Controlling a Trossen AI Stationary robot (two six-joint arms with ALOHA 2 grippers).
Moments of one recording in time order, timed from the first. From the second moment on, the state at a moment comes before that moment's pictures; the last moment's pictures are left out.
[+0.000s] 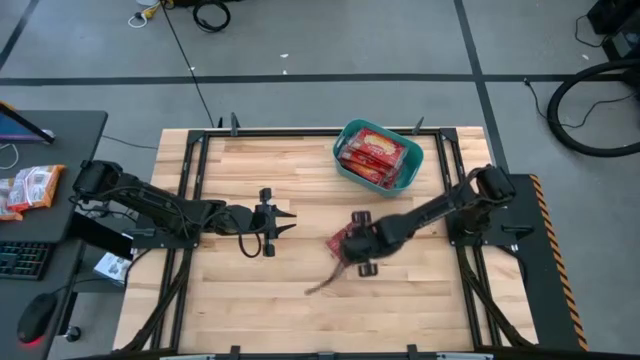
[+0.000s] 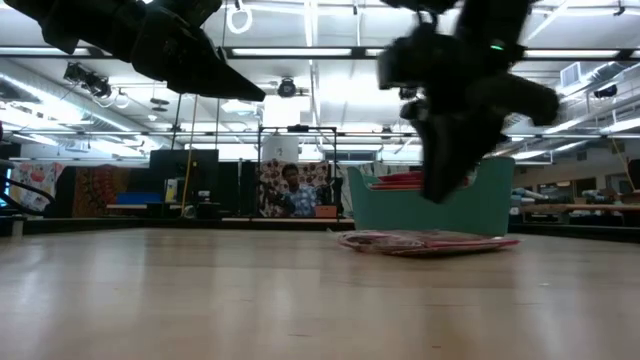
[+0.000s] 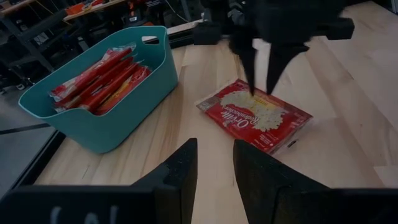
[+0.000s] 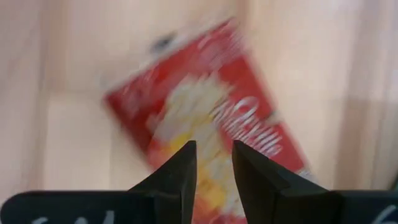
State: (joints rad) left arm -0.22 1.22 0.52 0.35 -0.41 0.14; right arm 0.29 1.80 1.20 -0.72 0.29 0.18
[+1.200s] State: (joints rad) left arm -0.22 1.22 0.52 0.36 -0.41 0.14; right arm 0.38 1.80 0.95 -0.46 0.46 0.11
